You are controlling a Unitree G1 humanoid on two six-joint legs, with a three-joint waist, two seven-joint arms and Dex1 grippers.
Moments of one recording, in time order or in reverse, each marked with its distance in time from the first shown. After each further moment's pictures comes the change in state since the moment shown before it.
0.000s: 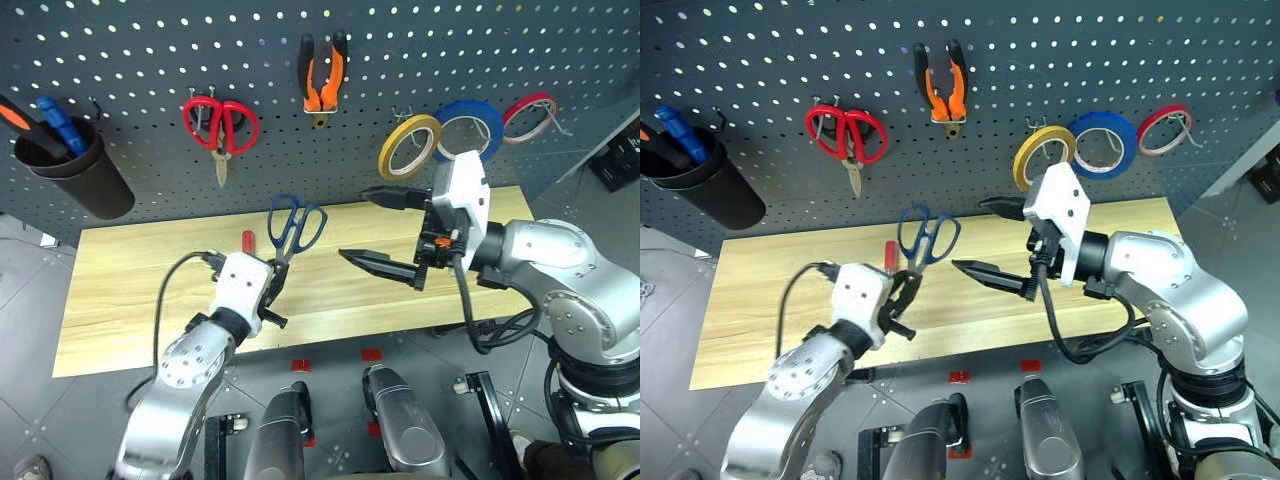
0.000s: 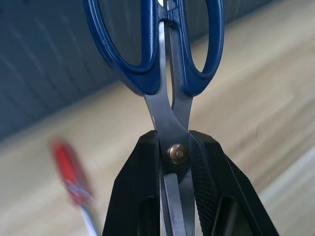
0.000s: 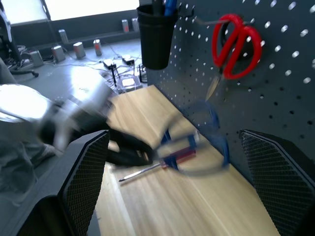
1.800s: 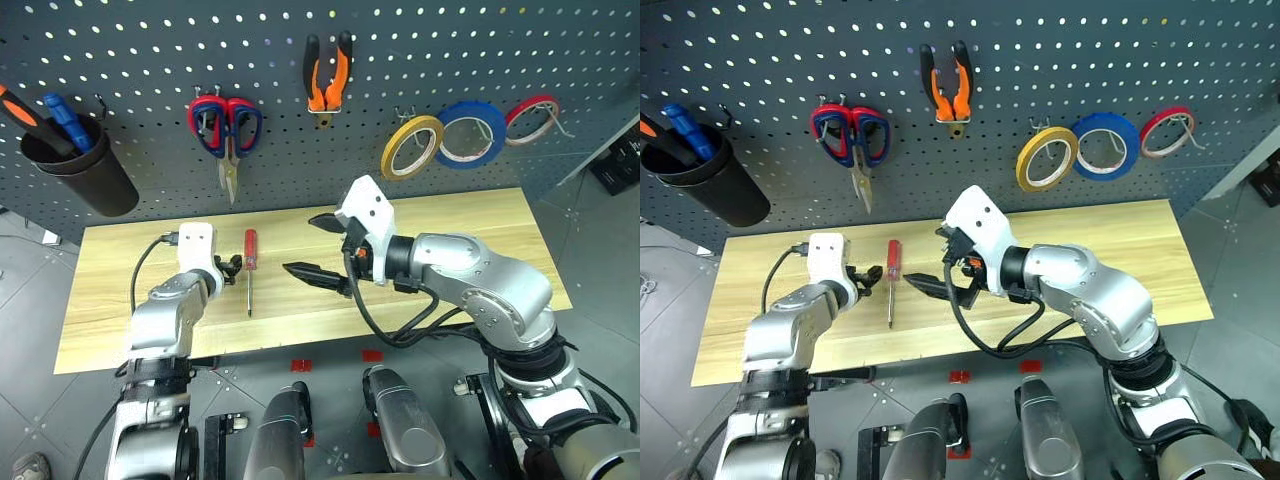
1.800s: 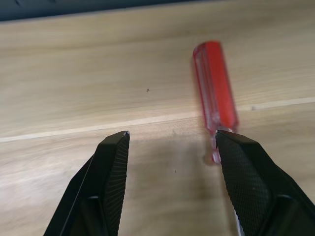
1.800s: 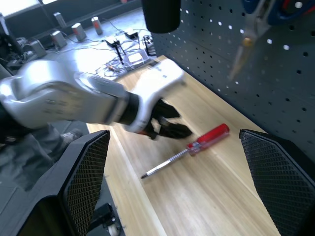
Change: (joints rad) left arm -0.593 -0.039 0.213 1.024 -0.086 0.237 0.057; right arm -0.108 0.232 0.299 0.143 -0.108 0.145 -0.259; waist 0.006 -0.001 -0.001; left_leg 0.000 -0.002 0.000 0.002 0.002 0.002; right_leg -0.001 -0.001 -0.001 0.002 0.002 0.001
